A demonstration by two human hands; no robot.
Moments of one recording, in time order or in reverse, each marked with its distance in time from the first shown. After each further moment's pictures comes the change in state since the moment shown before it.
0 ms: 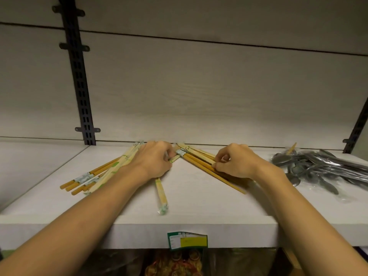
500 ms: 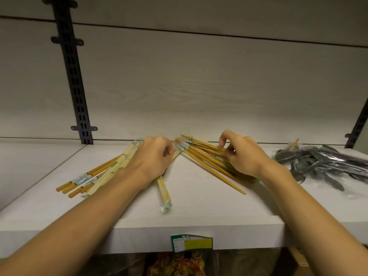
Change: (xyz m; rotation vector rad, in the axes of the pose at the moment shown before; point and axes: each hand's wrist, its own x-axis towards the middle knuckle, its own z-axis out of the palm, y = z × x) left_hand -0.005 0.000 0.002 -0.085 0.136 0.034; right_hand -0.001 0.004 0.002 0.065 0.175 -0.070
